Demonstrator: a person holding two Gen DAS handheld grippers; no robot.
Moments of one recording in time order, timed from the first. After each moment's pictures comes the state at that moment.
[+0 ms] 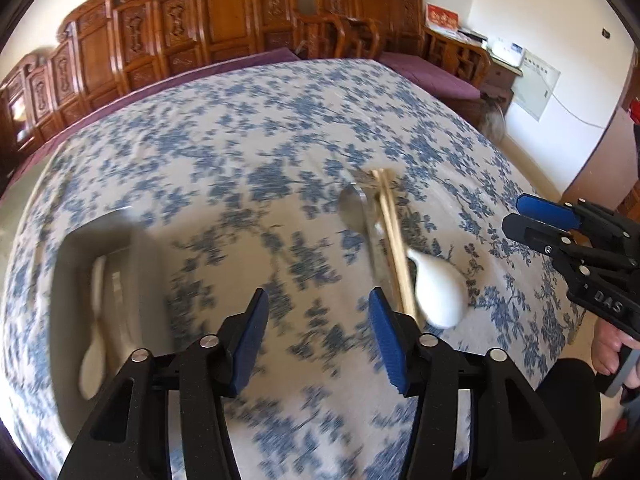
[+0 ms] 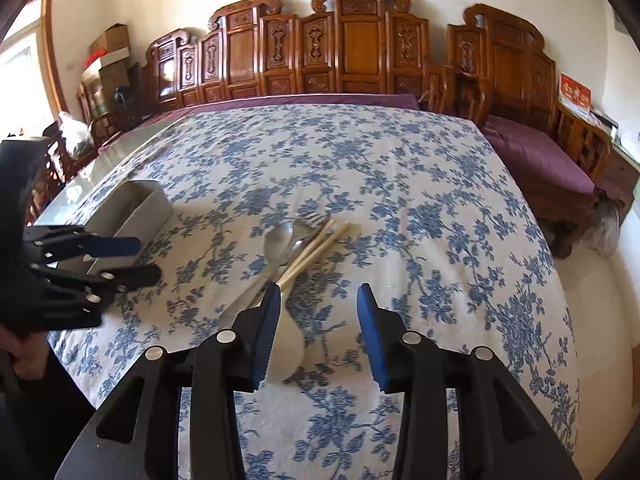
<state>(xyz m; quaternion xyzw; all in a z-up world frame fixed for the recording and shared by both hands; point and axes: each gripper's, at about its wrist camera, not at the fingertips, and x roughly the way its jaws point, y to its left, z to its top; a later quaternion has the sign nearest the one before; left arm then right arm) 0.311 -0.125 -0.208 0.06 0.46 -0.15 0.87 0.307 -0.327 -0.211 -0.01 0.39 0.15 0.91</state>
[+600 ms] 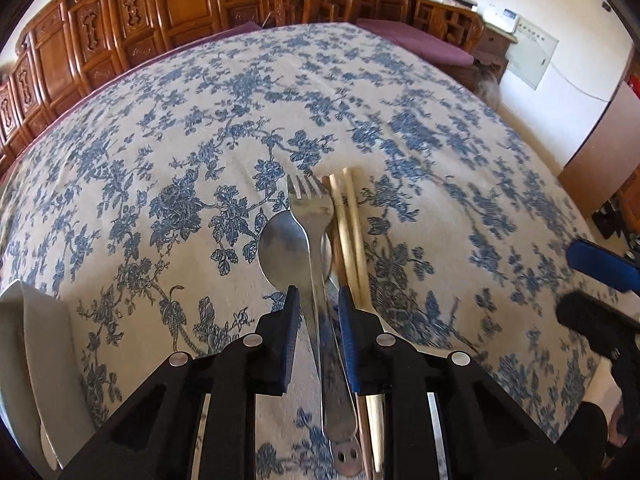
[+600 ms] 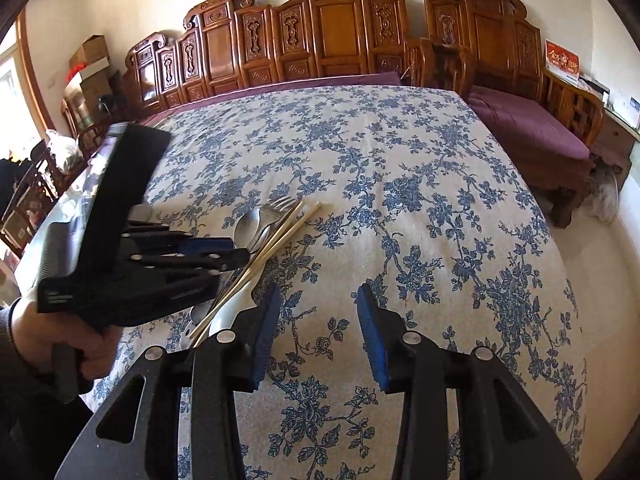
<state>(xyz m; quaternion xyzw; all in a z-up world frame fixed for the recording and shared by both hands) 0.382 -0.194 -0.257 0.09 0.50 -0.16 0.84 0.316 -0.345 -0.226 0.02 0.42 0.14 0.90</state>
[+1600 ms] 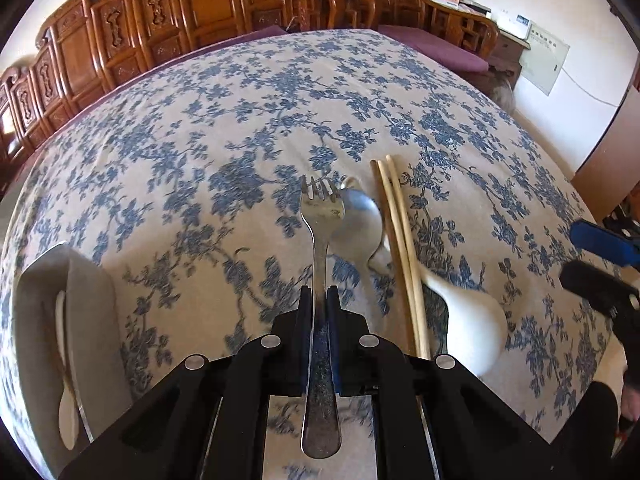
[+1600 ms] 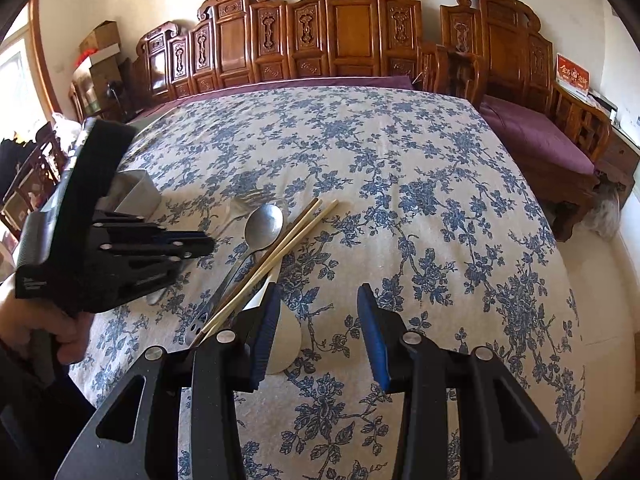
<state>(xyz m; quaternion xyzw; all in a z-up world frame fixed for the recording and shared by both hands) 0.352 -0.149 -0.242 0.09 0.49 -0.14 0.86 0.310 -0.328 -0.225 0.00 0.42 0.15 0.90</state>
